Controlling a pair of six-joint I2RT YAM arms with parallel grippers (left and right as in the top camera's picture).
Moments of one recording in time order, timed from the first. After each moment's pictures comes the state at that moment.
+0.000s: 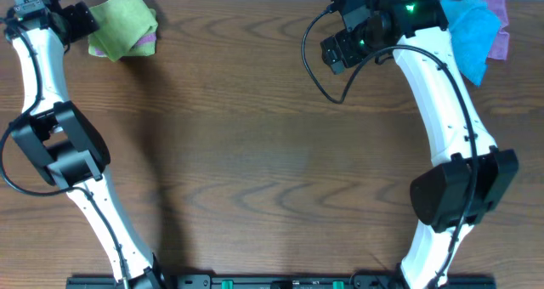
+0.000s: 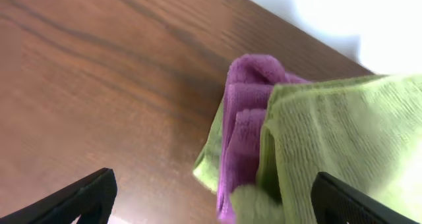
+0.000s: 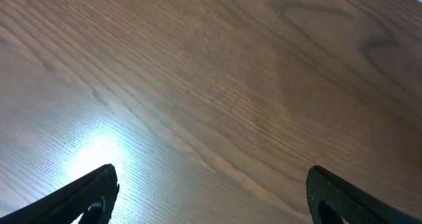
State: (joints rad) left arm 0.39 2.45 2.31 -0.75 0.08 -0.15; right arm 0.23 2.02 2.06 -1.15 -0.13 -0.25
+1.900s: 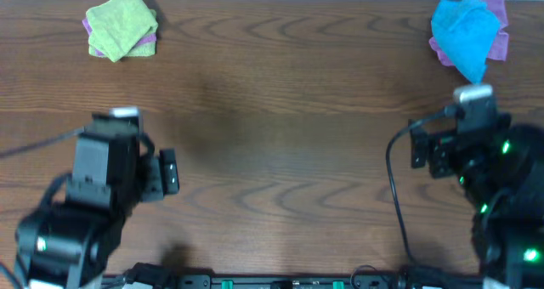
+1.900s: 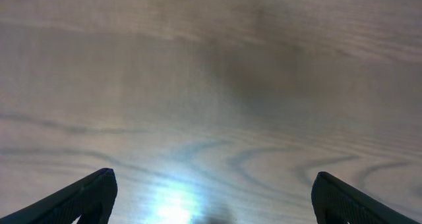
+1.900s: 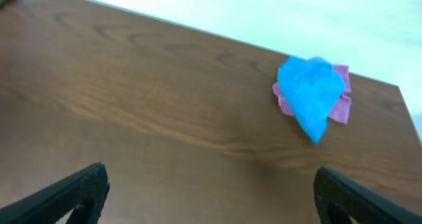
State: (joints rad) left arm -0.24 0.89 1.26 -1.32 -0.20 -0.28; right arm -0.07 0.77 1.02 -0.75 -0.14 -0.22
